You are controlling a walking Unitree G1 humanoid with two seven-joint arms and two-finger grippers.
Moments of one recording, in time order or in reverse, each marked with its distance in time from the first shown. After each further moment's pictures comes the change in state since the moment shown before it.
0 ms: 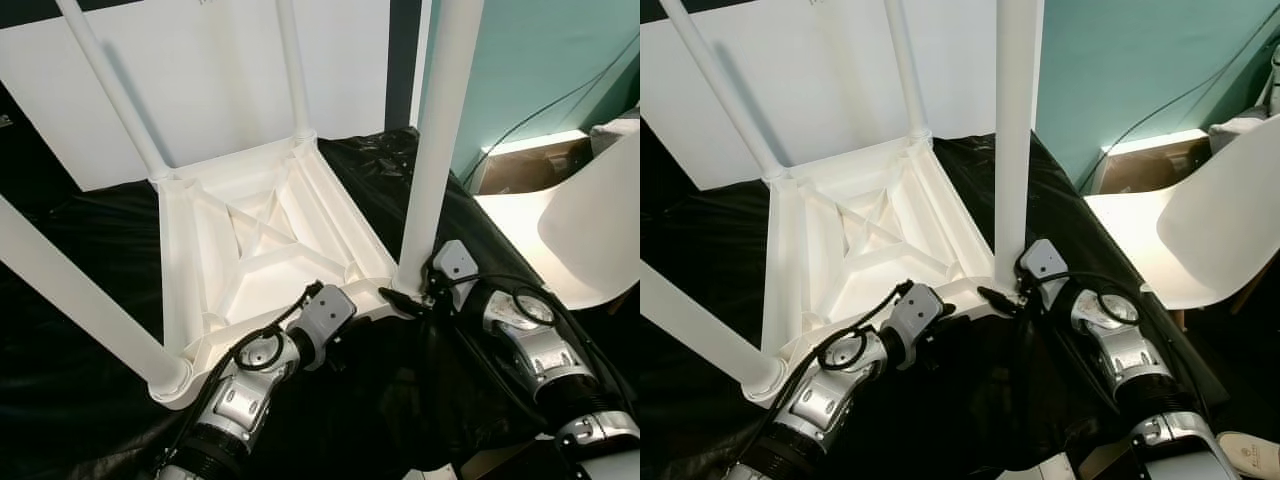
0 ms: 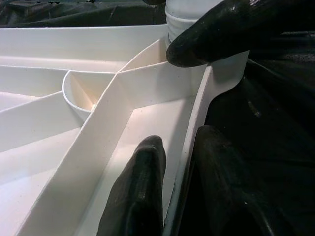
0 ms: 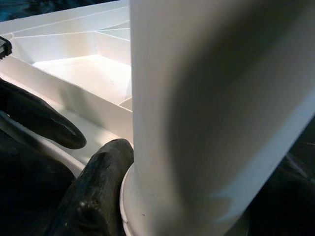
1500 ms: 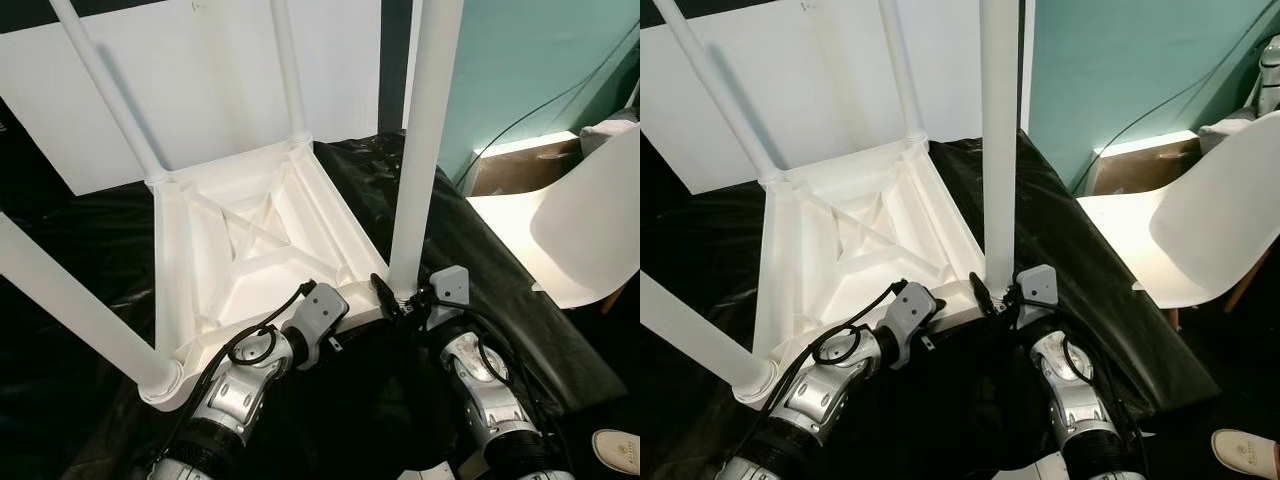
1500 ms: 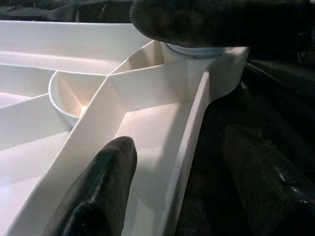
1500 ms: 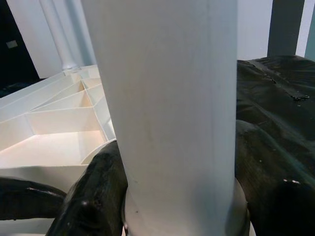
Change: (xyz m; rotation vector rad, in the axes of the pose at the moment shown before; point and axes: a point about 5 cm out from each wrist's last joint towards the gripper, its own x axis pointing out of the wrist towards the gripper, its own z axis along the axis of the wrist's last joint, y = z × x) left arm 0.005 0.005 -0.002 -0.037 0.015 -0.047; right arm 0.017 0.049 -0.003 0.256 -0.206 -0.490
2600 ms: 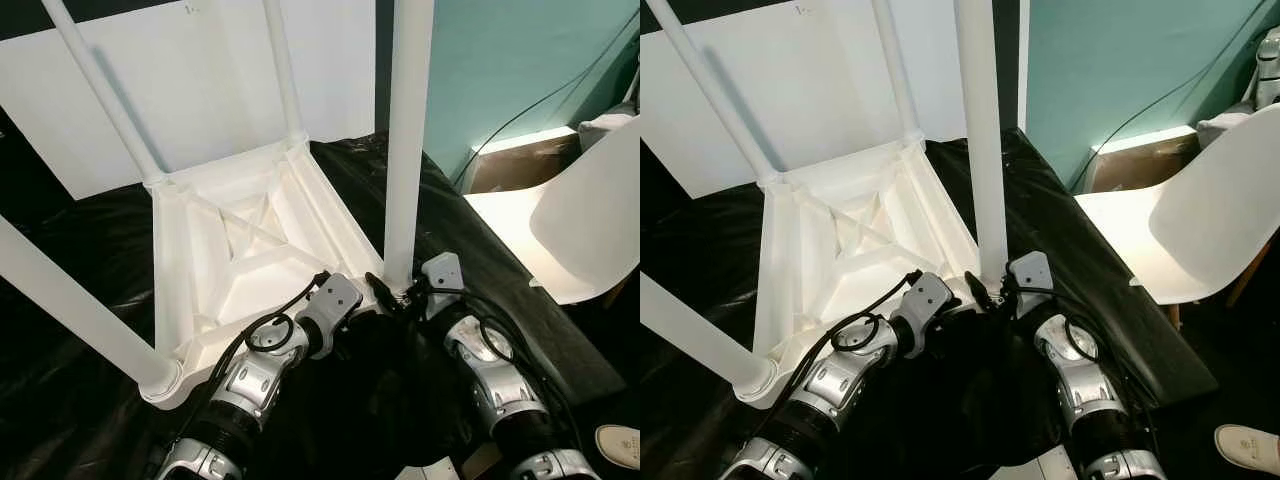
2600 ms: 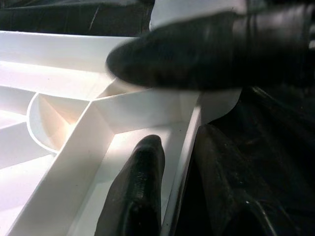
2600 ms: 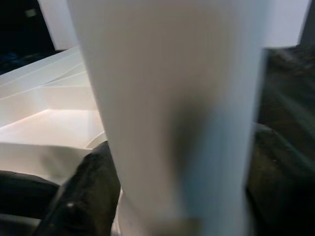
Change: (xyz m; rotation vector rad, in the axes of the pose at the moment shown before) left arm 0.016 -0.003 0.007 -0.001 0.019 -0.030; right arm 0.014 -0.013 0.006 -0.056 0.094 0.140
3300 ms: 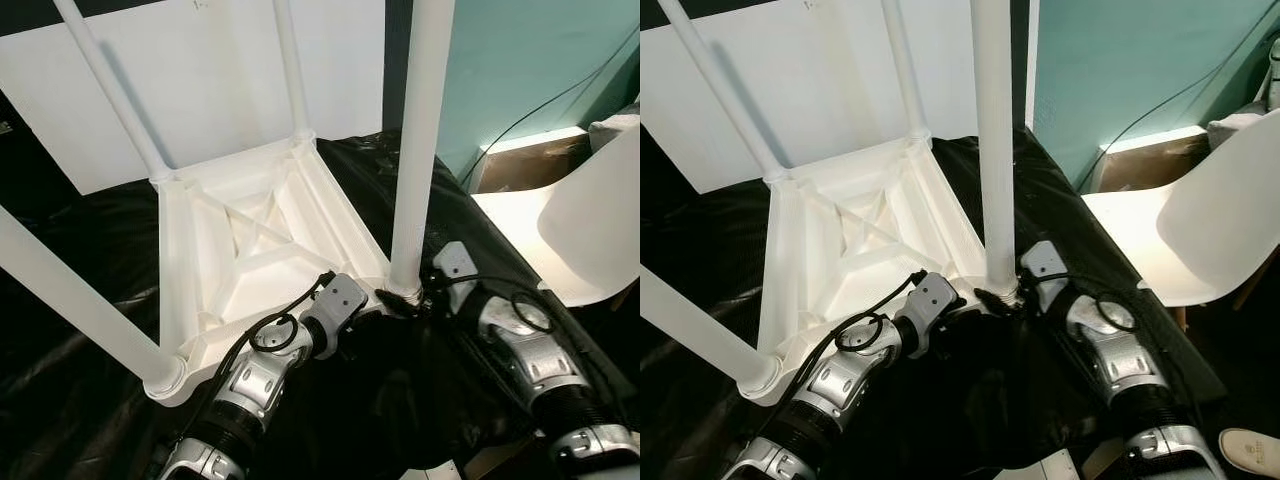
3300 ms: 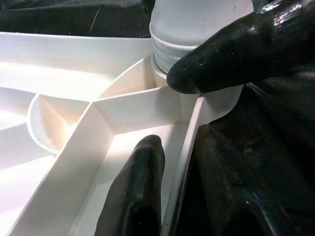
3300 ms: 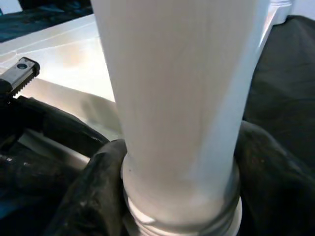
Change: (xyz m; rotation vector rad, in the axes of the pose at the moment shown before) left arm 0.001 -0.002 0.001 0.011 -0.005 -0.009; right arm -0.013 -0.031 0.009 -0.111 0.122 0.297
